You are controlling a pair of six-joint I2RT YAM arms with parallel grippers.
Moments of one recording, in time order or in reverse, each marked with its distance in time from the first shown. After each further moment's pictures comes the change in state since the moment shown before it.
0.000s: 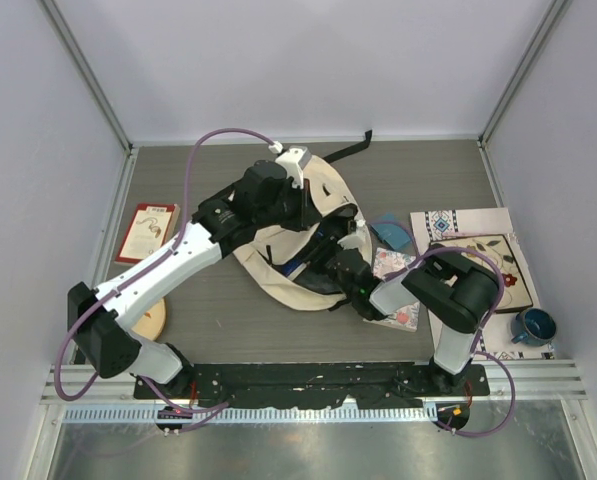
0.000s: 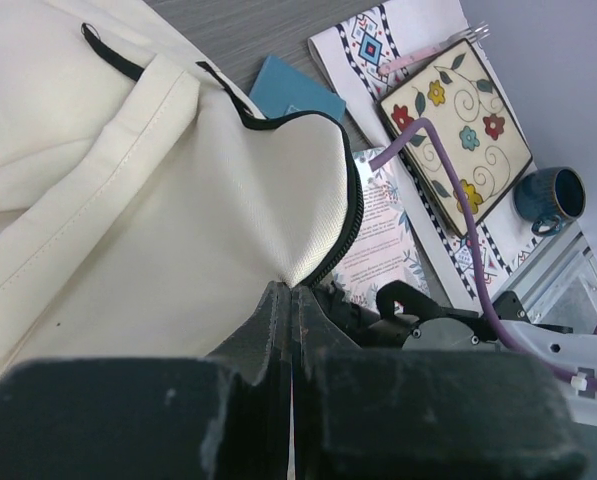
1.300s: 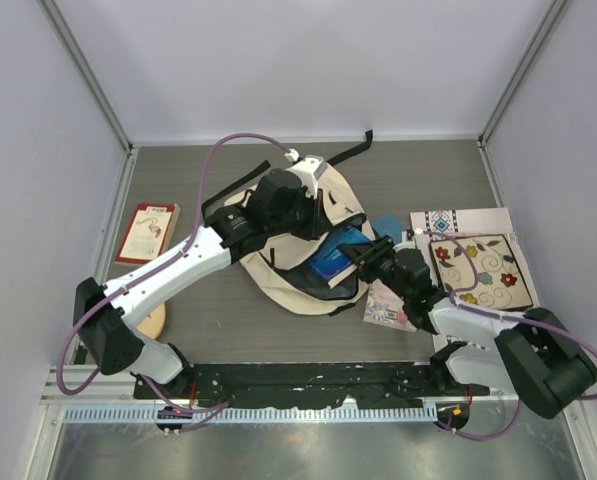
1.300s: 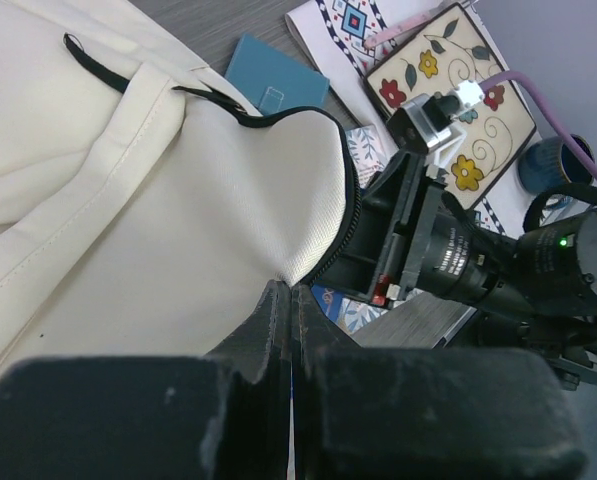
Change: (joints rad) left arm -0.073 0.026 -0.005 0.023 -0.022 0.023; right arm -0.274 -0.665 -0.281 -0.494 -0.327 0.293
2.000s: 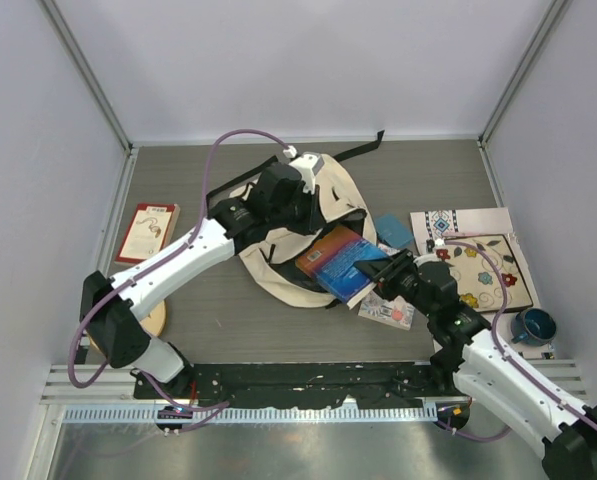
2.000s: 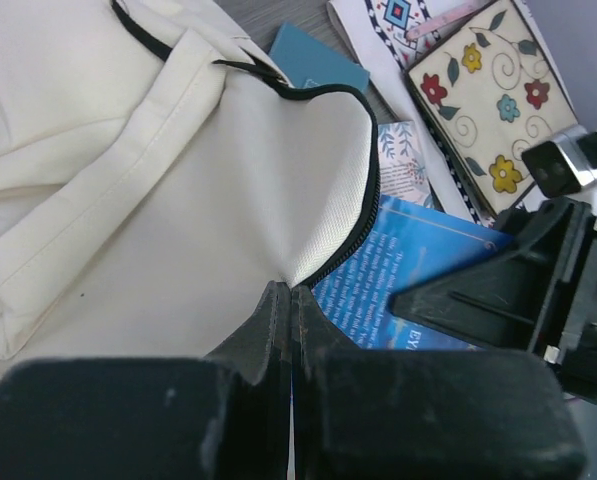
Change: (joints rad) left arm 0.051 0.058 0.039 -0.056 -0.001 0.024; right arm -0.015 -0.531 0.034 -0.656 -0.044 -0.063
